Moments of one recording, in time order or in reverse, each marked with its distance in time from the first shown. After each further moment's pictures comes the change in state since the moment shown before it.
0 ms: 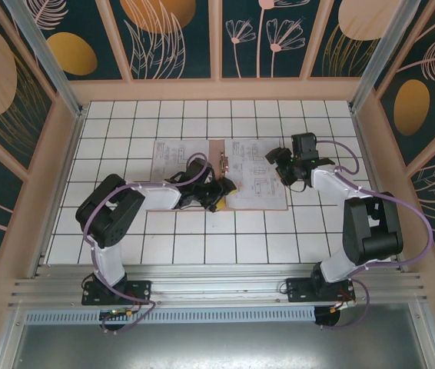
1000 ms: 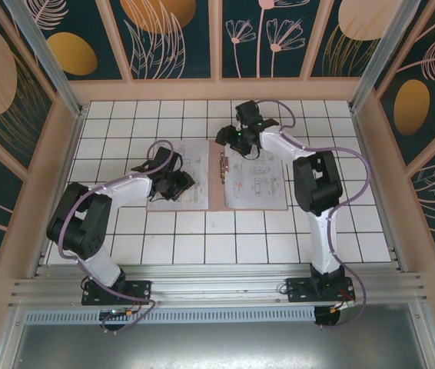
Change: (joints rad) left arm 0.245 -0.183 -0.029 -0.406 -0.233 0.293; right arm 0.240 0.641 0.832 -0.247 -0.035 -0.385
